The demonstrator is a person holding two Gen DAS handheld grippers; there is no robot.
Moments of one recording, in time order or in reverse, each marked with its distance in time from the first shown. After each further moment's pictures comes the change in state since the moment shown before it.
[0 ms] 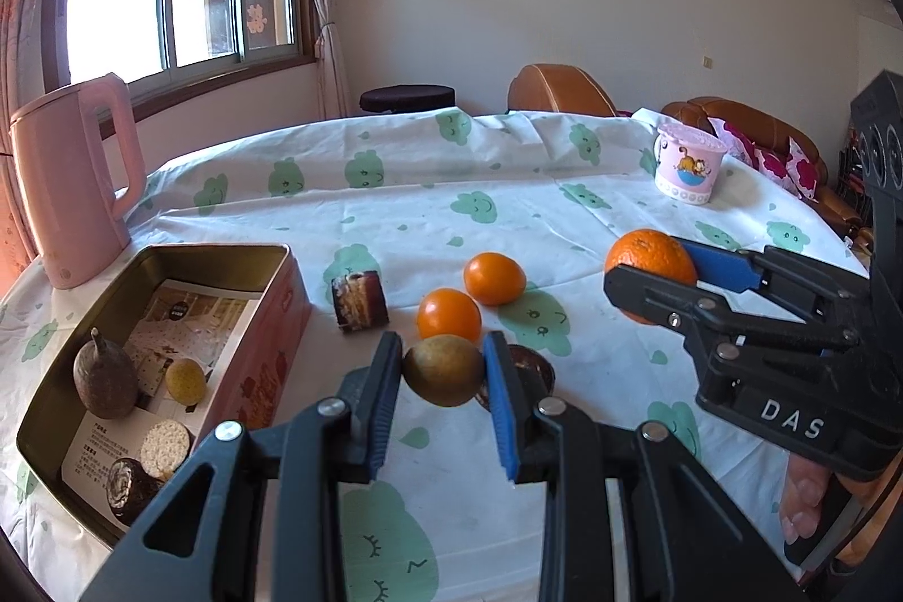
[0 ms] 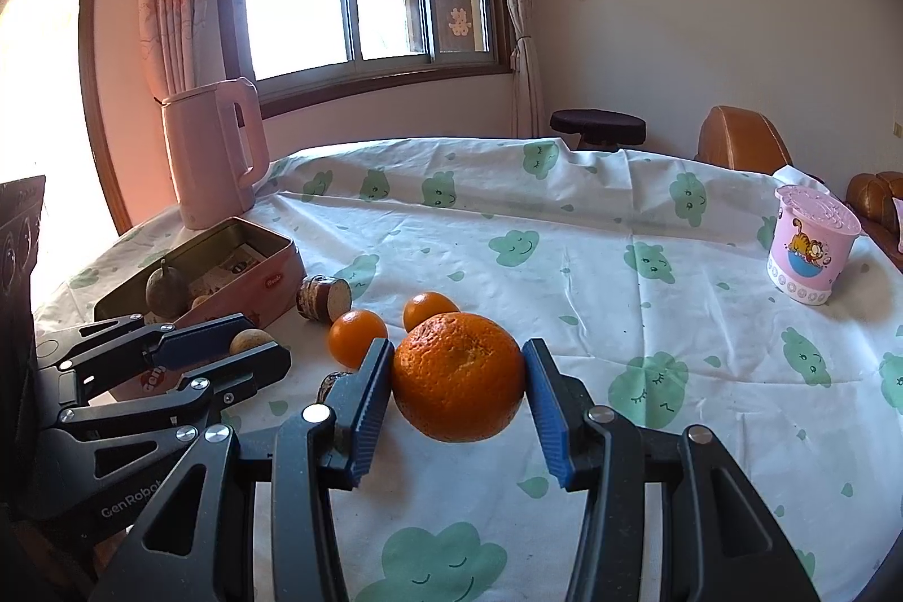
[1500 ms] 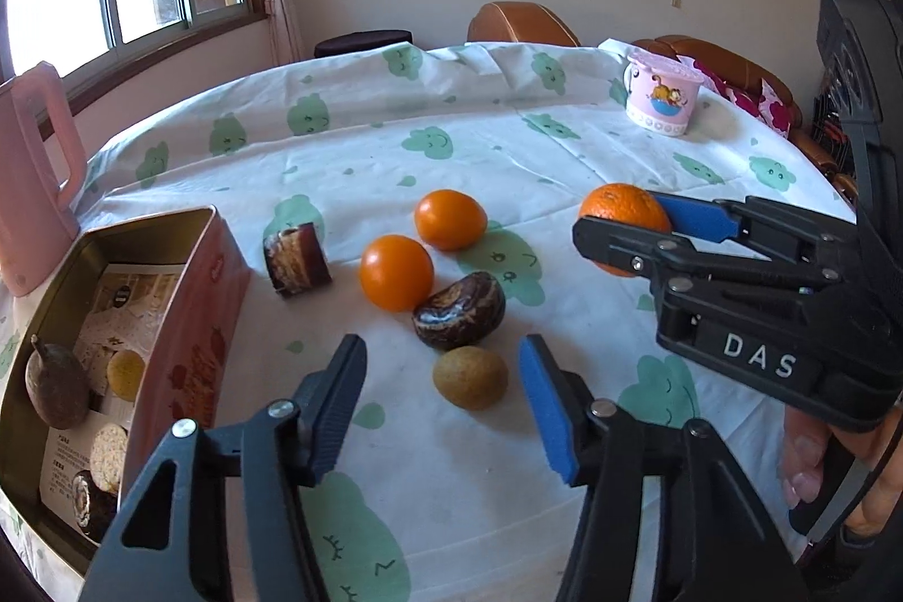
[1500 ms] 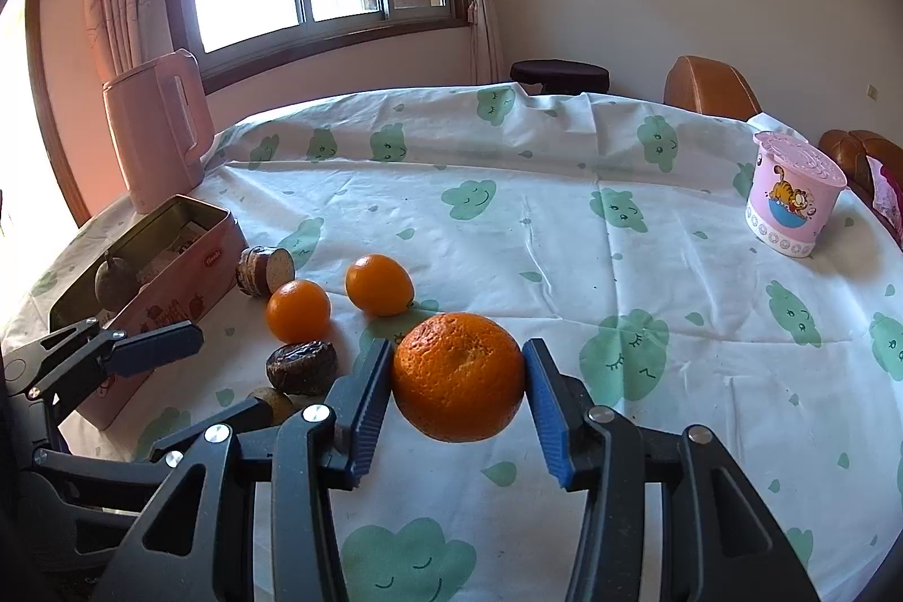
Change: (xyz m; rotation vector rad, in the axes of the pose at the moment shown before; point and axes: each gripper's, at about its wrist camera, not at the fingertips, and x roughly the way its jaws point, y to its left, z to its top) left arm 0.032 -0.015 -0.003 0.073 0.180 -0.091; right arm 0.024 -0.015 0.001 0.072 0.131 -0.089
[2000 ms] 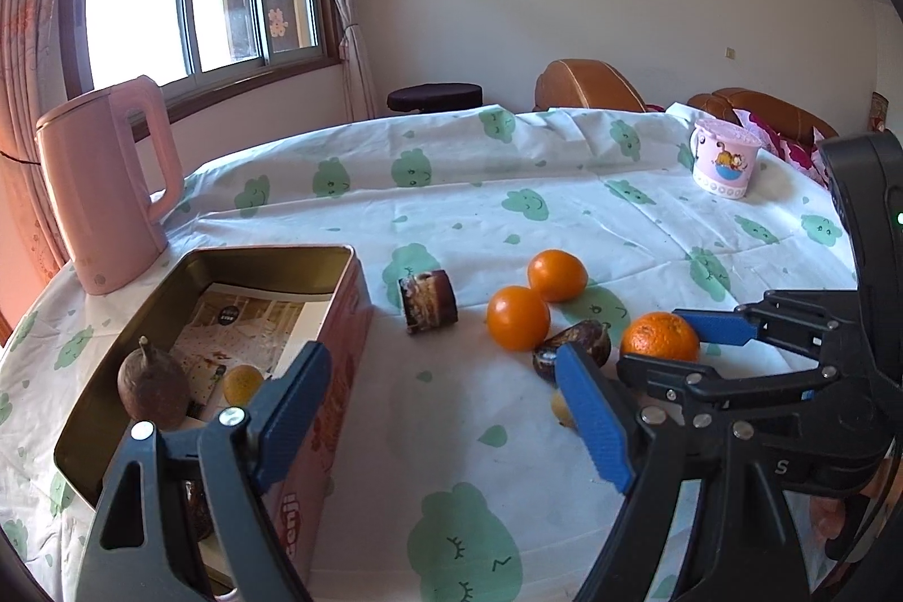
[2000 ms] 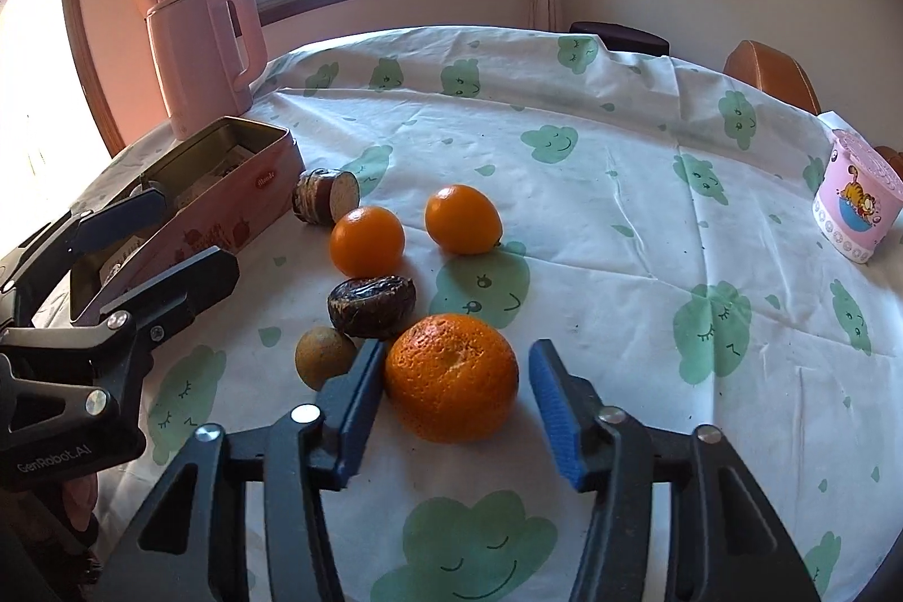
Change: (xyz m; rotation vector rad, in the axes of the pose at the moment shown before) left arm -0.035 0.033 -0.006 -0.057 -0.166 0.169; right arm 0.020 0.029 -0.012 -0.107 0.145 0.107
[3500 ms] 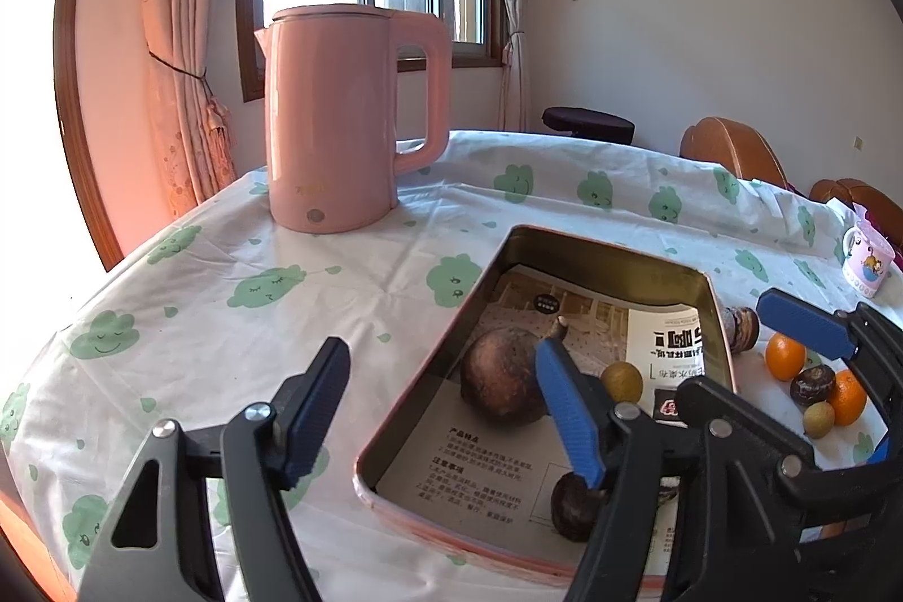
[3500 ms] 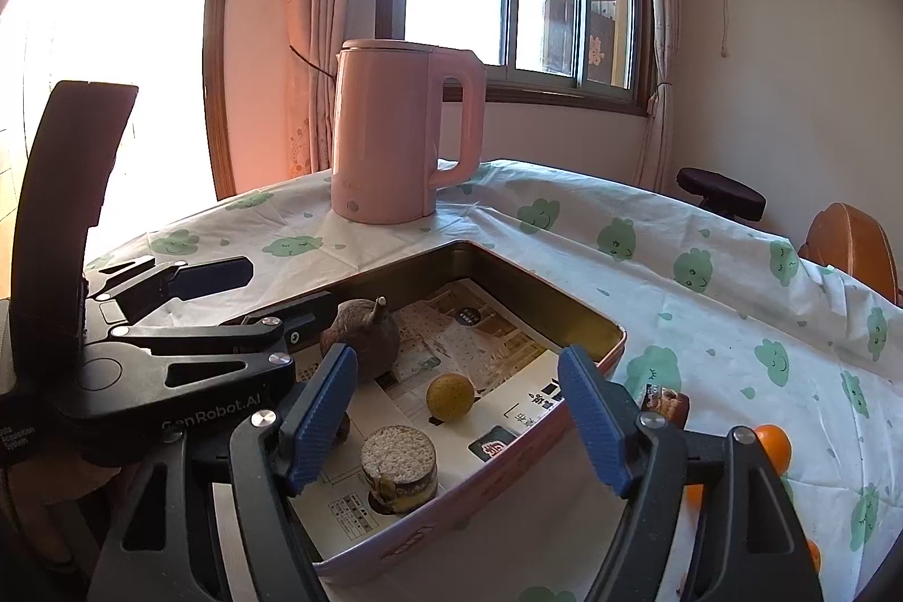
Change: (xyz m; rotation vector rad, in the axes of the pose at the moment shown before) left arm -0.026 0.172 -0.029 -0.267 -0.036 0.283; right arm 0.011 0.176 0.043 -0.251 -0.319 0.143
